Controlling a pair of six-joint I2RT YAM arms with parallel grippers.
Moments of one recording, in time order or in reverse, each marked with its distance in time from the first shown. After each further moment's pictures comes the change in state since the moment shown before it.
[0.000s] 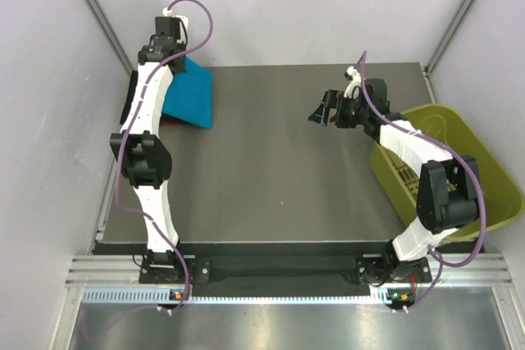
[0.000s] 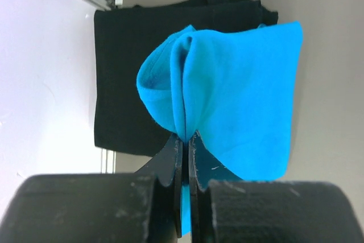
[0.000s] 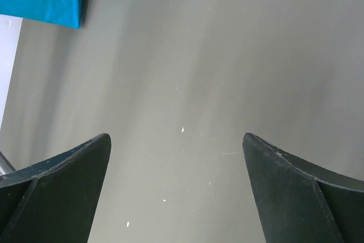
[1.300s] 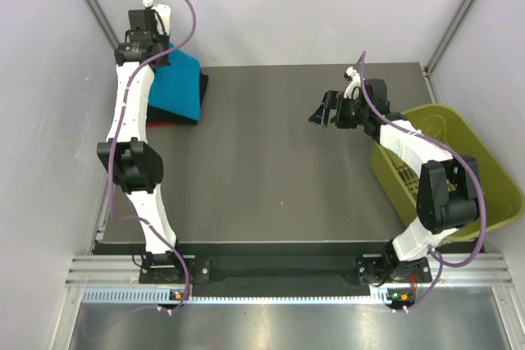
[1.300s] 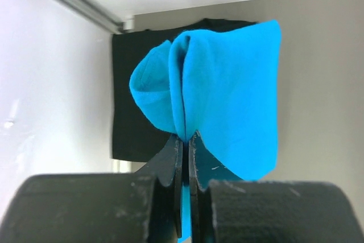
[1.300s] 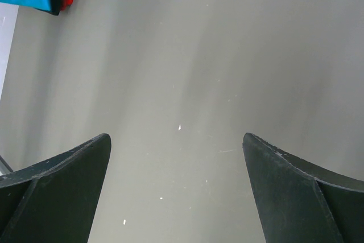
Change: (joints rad) left arm 0.079 -0.077 0.030 -0.009 0.155 0.053; right arm 0.000 0.000 0.002 -0.013 0.004 -0.019
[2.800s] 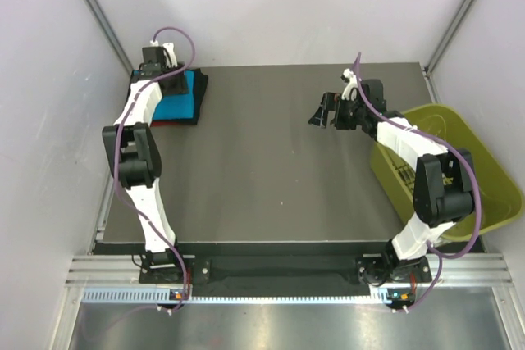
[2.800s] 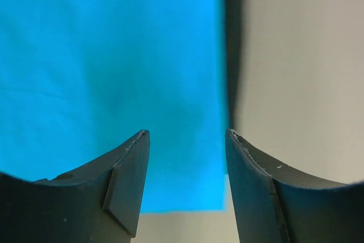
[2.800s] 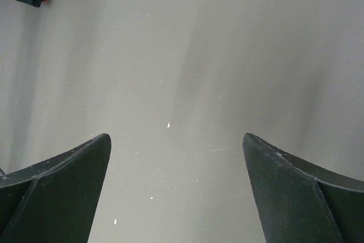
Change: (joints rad) left arm 0.078 0.104 -0.398 0.339 0.217 -0.216; right arm 0.000 0.053 0.026 -0.032 0.012 -0.025
